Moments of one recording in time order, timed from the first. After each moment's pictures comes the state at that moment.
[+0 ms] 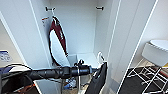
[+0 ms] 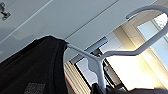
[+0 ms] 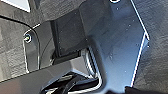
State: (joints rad) left arm 0.27 2.52 -1.17 0.76 0.04 -1.36; right arm -1.52 3.12 -2.76 0.14 0.08 -0.03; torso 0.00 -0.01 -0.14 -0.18
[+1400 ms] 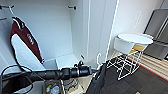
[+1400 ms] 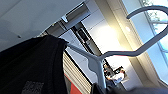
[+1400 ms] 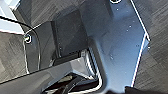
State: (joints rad) left arm 0.29 2.52 -1.18 0.76 0.04 -1.36; right arm -1.51 3.12 -2.76 0.14 0.08 -0.03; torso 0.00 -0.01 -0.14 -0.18
